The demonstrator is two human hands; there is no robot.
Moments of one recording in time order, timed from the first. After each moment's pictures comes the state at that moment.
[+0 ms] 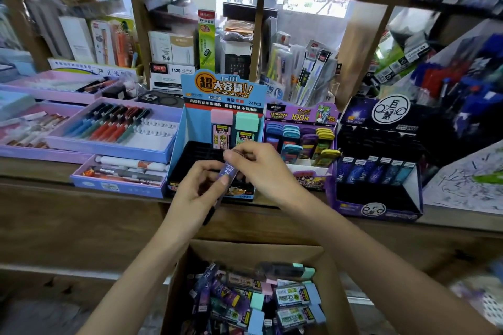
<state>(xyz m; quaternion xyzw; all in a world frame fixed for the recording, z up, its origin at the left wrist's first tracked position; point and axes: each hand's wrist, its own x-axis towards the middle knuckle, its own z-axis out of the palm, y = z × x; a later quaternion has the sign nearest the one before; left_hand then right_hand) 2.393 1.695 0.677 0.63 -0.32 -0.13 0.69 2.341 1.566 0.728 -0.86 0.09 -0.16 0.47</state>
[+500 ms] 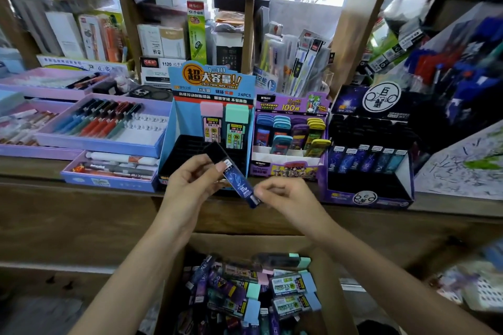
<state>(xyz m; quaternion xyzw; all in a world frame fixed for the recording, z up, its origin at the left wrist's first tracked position) 2.383 1.681 0.682 0.52 -0.19 -0.23 0.80 2.270 1.535 0.682 -0.82 0.10 -0.13 0.55</state>
